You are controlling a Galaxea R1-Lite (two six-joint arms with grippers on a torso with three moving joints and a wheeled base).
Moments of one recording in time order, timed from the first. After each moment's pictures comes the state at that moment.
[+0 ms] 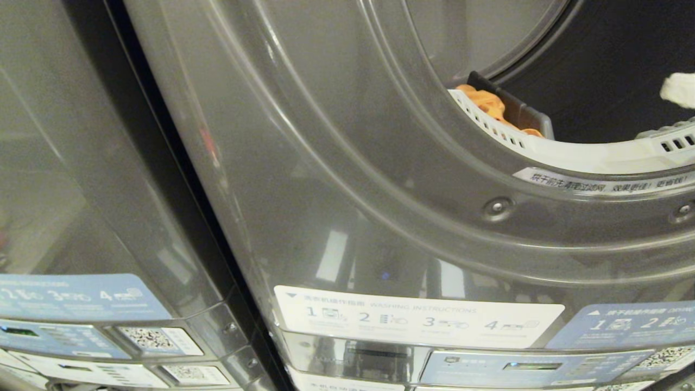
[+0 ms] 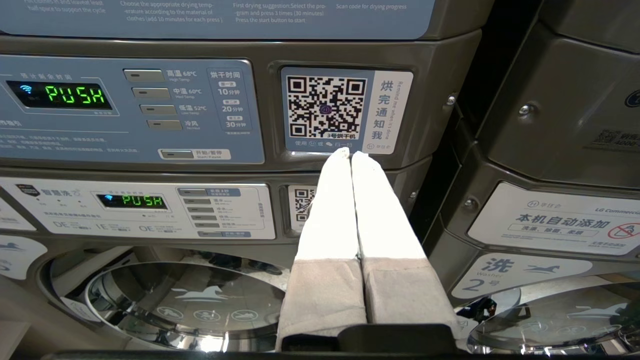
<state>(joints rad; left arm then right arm) -0.01 0.00 0.00 -0.01 0.00 0.00 0.58 1.06 -1.17 0.09 -0.24 -0.17</state>
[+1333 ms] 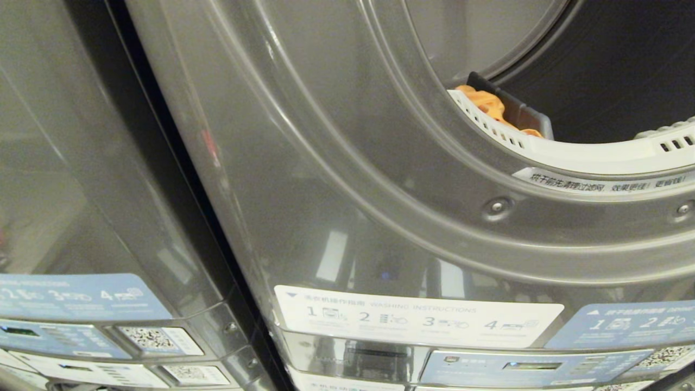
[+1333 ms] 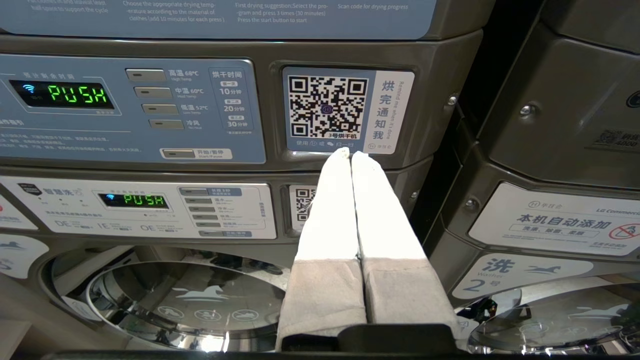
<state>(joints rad) -0.01 0.00 0.00 -0.01 0.00 0.00 -0.06 0.26 -0.01 -0.02 0.01 -0.18</state>
